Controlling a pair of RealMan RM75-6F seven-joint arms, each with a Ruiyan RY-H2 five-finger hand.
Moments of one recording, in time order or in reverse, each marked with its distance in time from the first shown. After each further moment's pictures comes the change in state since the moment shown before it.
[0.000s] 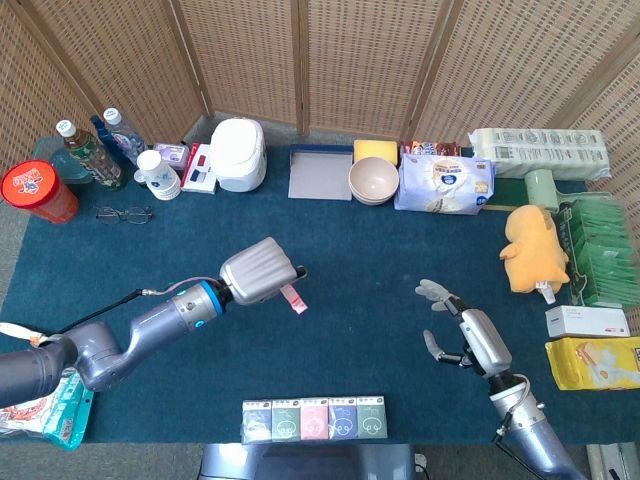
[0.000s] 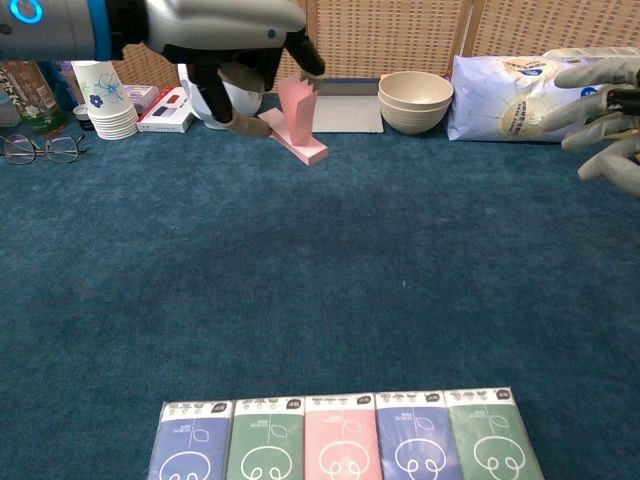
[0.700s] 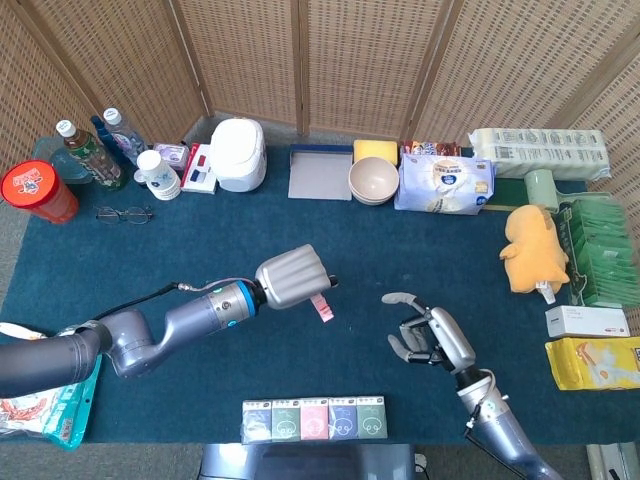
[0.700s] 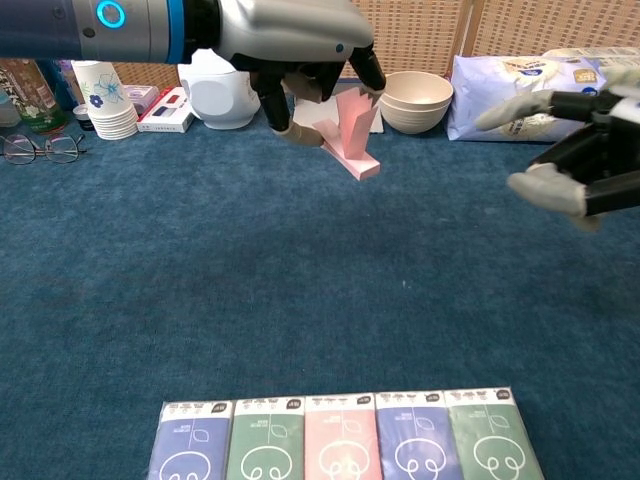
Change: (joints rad) left arm -0.103 -0.069 -0.009 0.052 0.000 -0.059 0.000; right arm 0.072 -0.136 0.006 0.035 0.026 -0.052 0.112
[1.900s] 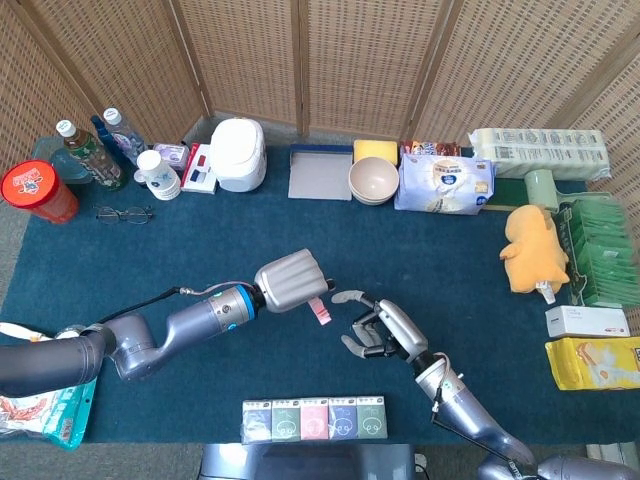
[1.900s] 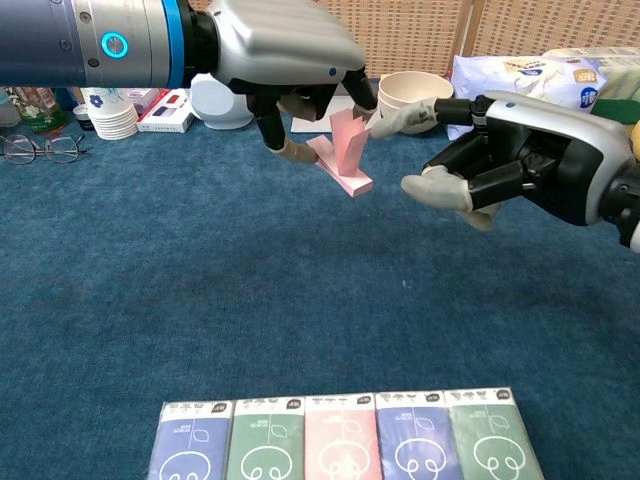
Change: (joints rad) left arm -0.003 -0.031 0.048 0.028 -0.018 0.039 0.001; right arm 0.156 -0.054 0.052 -0.043 0.110 -0.165 -0.004
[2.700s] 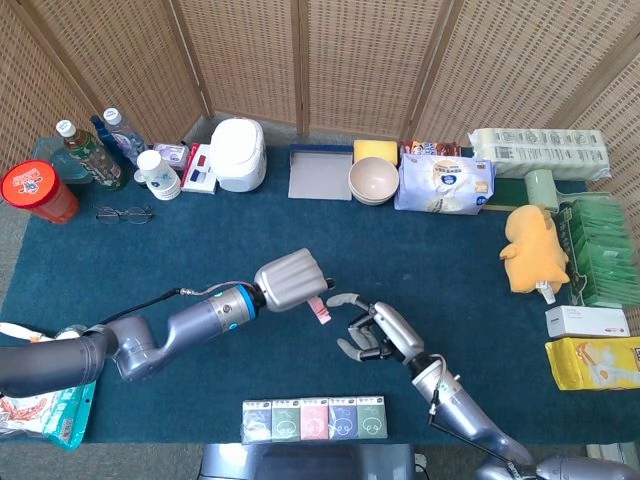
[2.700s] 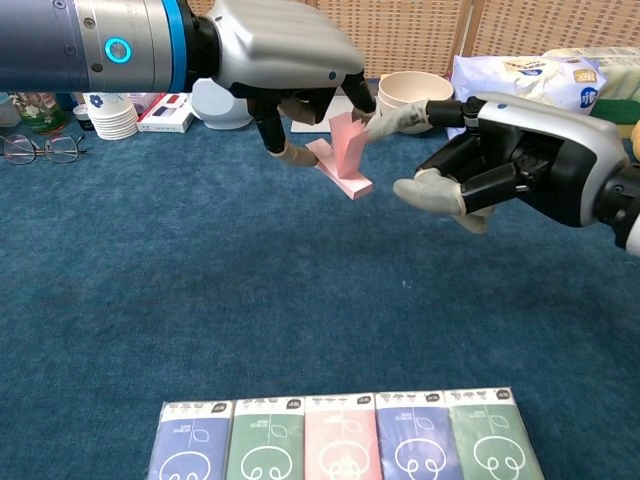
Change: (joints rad) left arm -0.002 -0.007 0.007 0.000 -0.026 0.002 0.012; right arm 0.015 0.006 -0.008 -0.022 0.017 -0.003 -0.024
